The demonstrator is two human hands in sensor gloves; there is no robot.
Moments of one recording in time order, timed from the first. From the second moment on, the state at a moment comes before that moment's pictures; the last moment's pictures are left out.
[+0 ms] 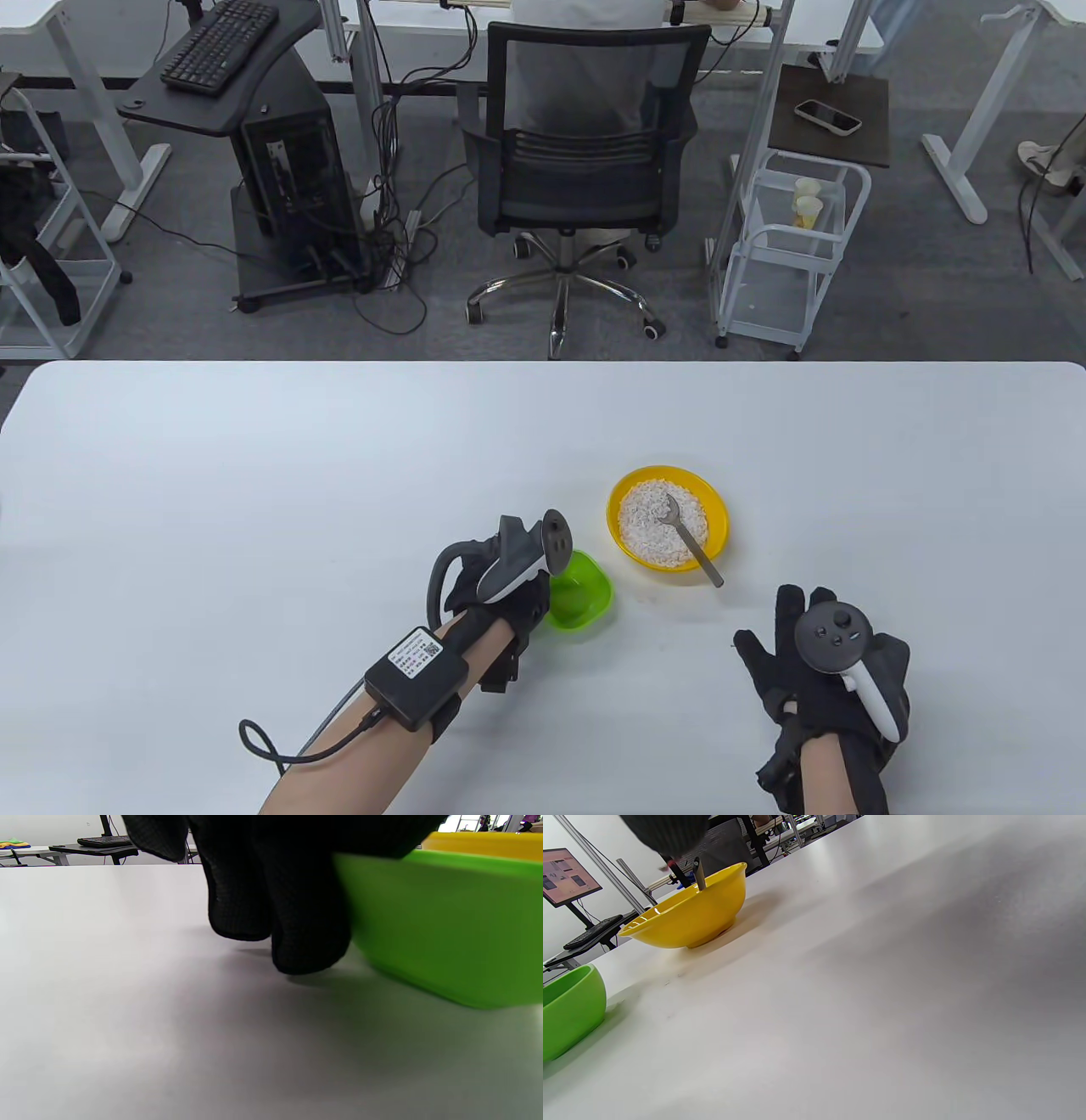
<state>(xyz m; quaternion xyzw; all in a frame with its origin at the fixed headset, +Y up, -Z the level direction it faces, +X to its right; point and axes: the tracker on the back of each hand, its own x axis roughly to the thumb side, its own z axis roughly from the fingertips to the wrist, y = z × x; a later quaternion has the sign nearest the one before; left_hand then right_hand) -0.053 -0.751 -0.407 -0.12 0.00 -0.01 0.99 0.273 -0.745 -0.297 -0.12 0.12 0.95 0.24</state>
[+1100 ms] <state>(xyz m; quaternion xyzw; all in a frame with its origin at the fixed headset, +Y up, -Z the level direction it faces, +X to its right) -0.265 -0.712 -0.319 0.02 0.19 0.05 0.98 0.245 -0.683 -0.319 -0.11 -0.03 0.97 0.19</state>
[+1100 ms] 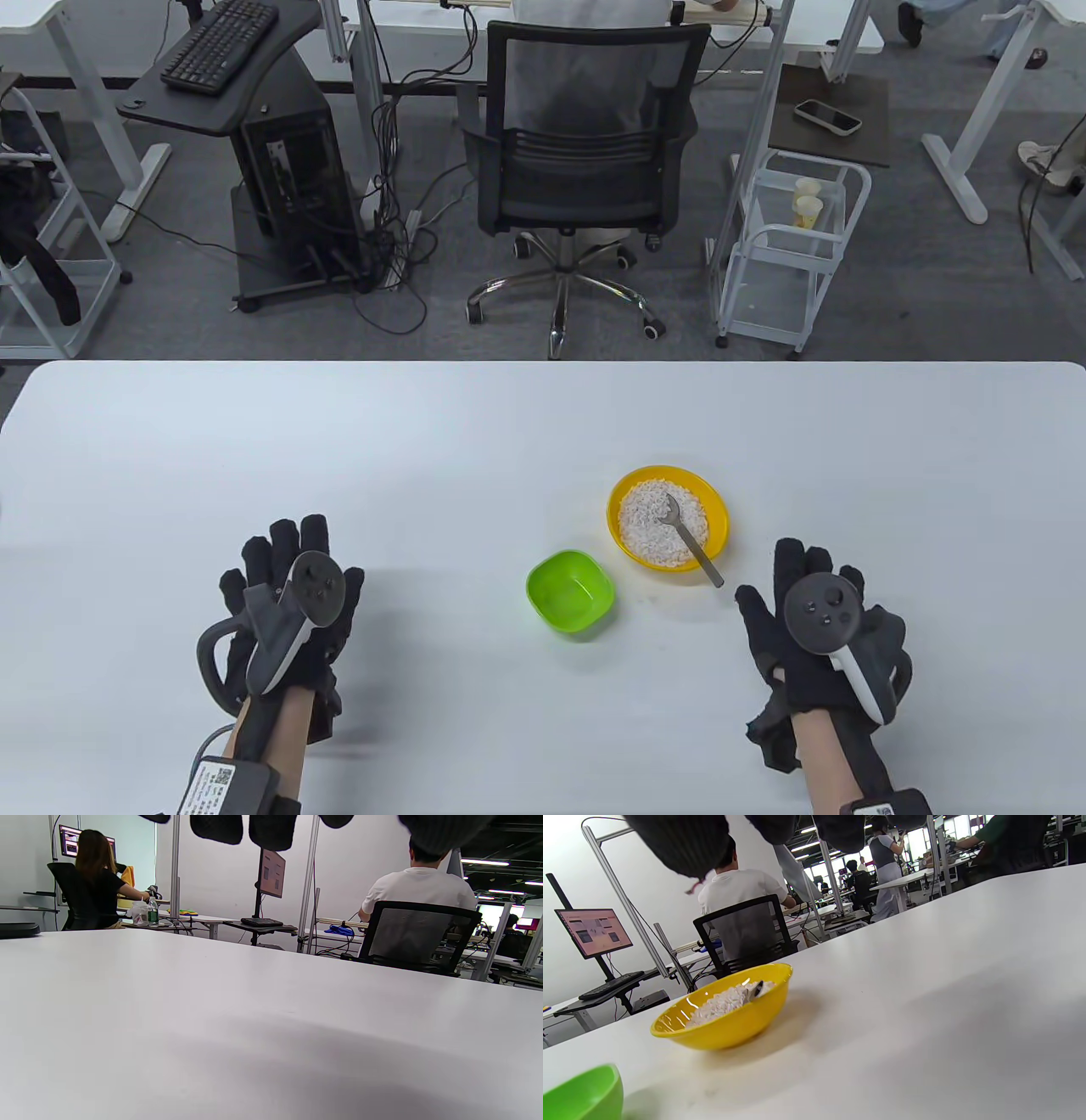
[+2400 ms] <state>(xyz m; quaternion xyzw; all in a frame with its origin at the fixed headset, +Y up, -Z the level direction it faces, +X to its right) -0.262 -0.723 -0.314 -0.01 0.18 0.02 0.98 0.227 -0.730 -0.366 -0.12 -0.04 0.97 0.19</state>
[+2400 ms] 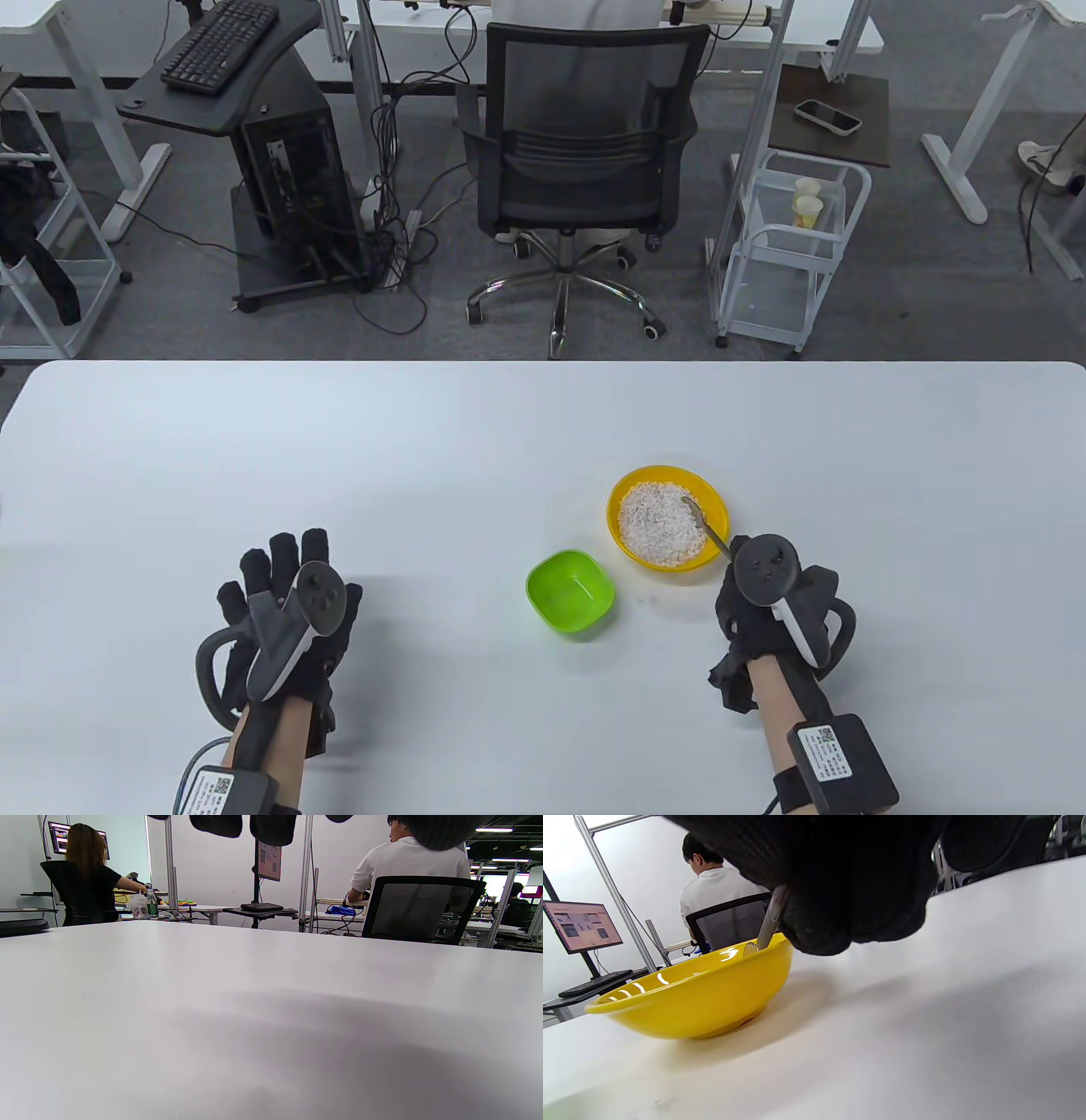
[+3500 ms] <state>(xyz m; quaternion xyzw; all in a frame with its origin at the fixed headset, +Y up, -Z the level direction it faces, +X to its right) -0.265 -0.719 -0.312 -0.01 0.19 0.02 0.98 0.276 -0.755 -0.363 -0.20 0.08 0.75 0.63</state>
